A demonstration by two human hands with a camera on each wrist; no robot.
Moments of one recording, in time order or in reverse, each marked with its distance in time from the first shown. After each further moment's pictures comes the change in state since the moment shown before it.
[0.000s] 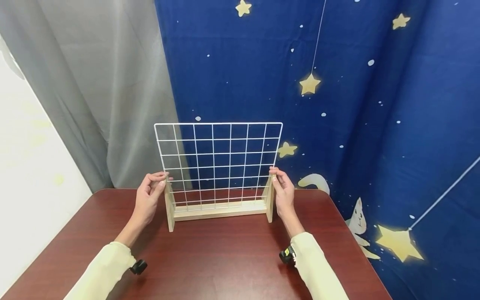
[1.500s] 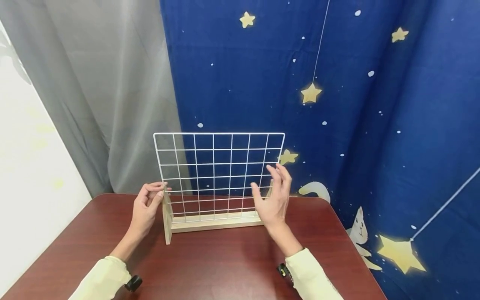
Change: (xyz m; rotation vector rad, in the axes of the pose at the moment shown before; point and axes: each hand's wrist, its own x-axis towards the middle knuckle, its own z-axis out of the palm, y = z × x) left_hand -0.017 0.009 -0.004 0.064 -0.004 0.053; right_hand -0.023 -0.056 0.063 -0.771 0.152 -0.595
